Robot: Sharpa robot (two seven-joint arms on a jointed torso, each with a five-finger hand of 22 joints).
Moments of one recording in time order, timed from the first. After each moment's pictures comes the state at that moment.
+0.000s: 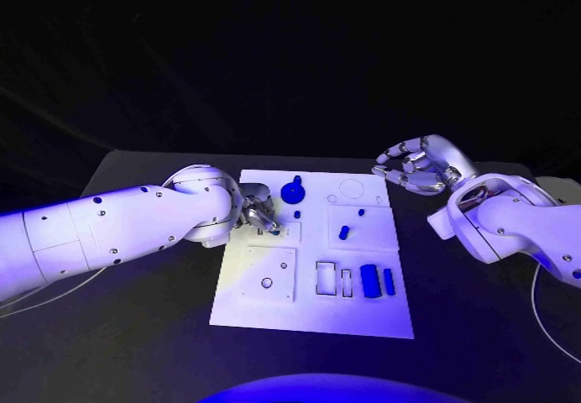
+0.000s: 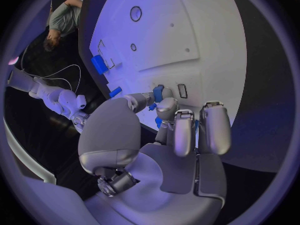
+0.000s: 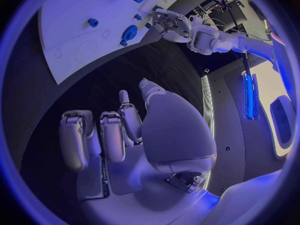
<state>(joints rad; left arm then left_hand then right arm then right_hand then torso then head) 1.26 -0.74 -0.06 1.52 -1.17 0.10 -0.52 1.05 -0.15 0.75 0.19 0.22 0.86 0.05 0.80 0.77 1.31 -0.04 1.15 1.01 1.46 -0.09 1.54 1.31 0.08 1.44 0.01 1.41 1.22 1.30 -0.95 -0.14 1.63 -0.91 -0.61 0.03 1.32 -0.12 0.23 0.29 0.18 0.88 0.16 0.24 0.43 1.38 0.07 1.34 1.31 1.47 0.01 1.52 1.31 0.01 1.47 0.11 1.50 1.31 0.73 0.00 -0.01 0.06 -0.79</state>
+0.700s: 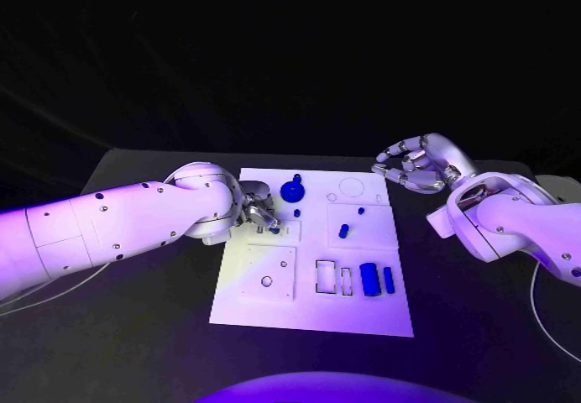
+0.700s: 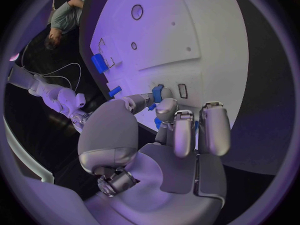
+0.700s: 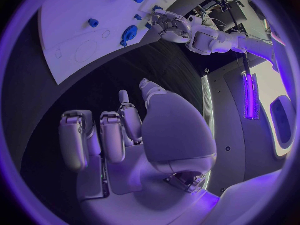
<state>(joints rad) 1.26 -0.73 -0.06 1.50 -1.15 0.12 -0.52 0.99 -0.15 0.80 0.15 0.21 0.88 0.04 0.80 0.77 1.32 -0.04 1.16 1.02 1.47 -0.09 1.55 1.31 0.08 1.45 0.01 1.41 1.23 1.30 -0.95 -0.14 1.63 -0.91 -0.61 0.03 1.31 -0.12 0.23 0.29 0.19 0.88 0.16 0.24 0.42 1.38 0.07 1.34 1.31 1.47 0.01 1.52 1.31 0.01 1.47 0.11 1.50 1.31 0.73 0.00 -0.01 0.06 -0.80</state>
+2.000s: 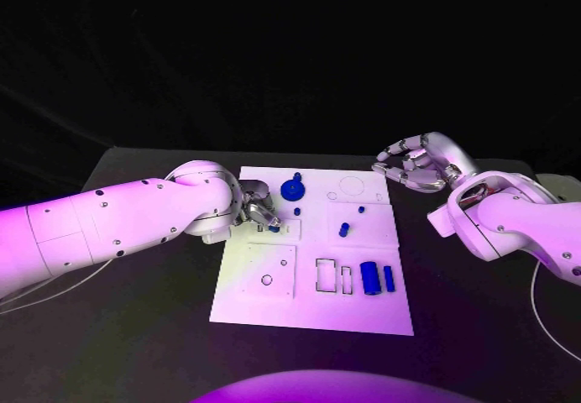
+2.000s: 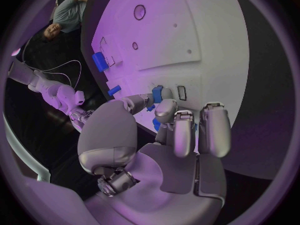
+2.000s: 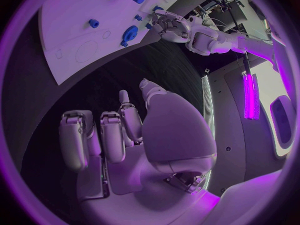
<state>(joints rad) 1.26 -0.73 -0.06 1.49 -1.11 0.12 -0.53 0.97 -0.16 0.82 0.12 0.29 0.89 0.04 0.81 0.78 1.34 -0.05 1.17 1.04 1.46 -0.11 1.56 1.31 0.07 1.46 0.00 1.42 1.25 1.30 -0.95 -0.14 1.63 -0.91 -0.61 0.03 1.31 -0.12 0.23 0.29 0.19 0.88 0.16 0.25 0.42 1.38 0.07 1.34 1.31 1.46 0.00 1.52 1.31 0.01 1.47 0.11 1.50 1.31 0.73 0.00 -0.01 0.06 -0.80</state>
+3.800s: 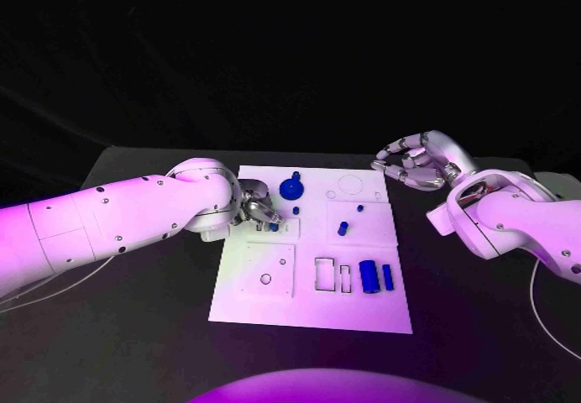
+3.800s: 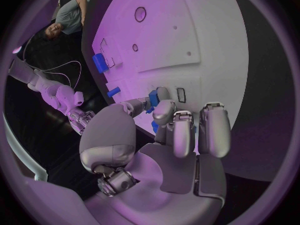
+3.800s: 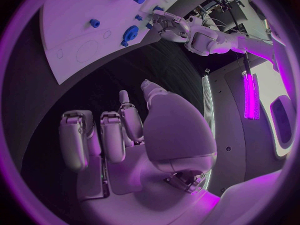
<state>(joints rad) 1.27 -0.71 -0.06 1.47 -1.10 0.16 -0.53 0.87 -0.12 0.73 0.15 0.28 0.94 0.01 0.80 0.77 1.36 -0.06 1.19 1.06 1.47 -0.11 1.57 1.31 0.07 1.46 0.00 1.42 1.26 1.30 -0.95 -0.14 1.63 -0.91 -0.61 0.03 1.29 -0.11 0.22 0.29 0.19 0.87 0.15 0.25 0.42 1.38 0.07 1.34 1.31 1.46 0.00 1.52 1.31 0.01 1.47 0.11 1.50 1.31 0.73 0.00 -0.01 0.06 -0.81</state>
